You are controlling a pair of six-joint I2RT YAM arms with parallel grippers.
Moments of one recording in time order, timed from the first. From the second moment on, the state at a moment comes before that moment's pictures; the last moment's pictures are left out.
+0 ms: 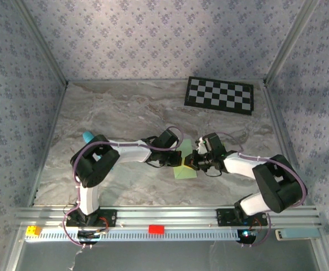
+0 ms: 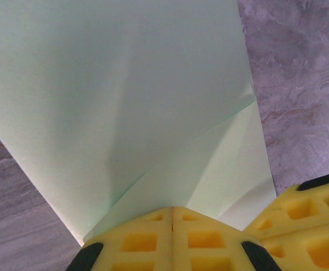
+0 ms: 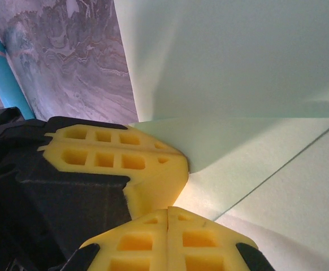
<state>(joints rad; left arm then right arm) -0.90 1.89 1.06 -0.16 0.30 -0.74 0.48 1.45 0.50 0.03 -0.60 0.83</state>
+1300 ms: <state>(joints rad) -0.90 1.89 1.06 -0.17 0.31 -0.74 0.49 1.52 0.46 0.17 -0.64 0.86</state>
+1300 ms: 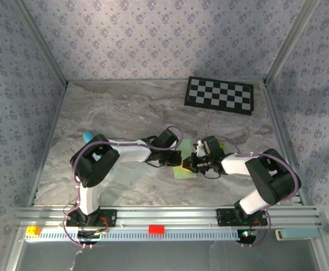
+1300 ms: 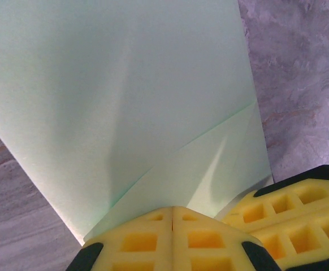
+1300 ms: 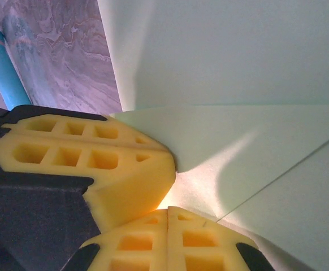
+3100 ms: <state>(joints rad) -0.90 1.89 1.05 -0.16 0.31 -0.75 0.45 1.29 0.46 -0.09 -0.48 0.91</state>
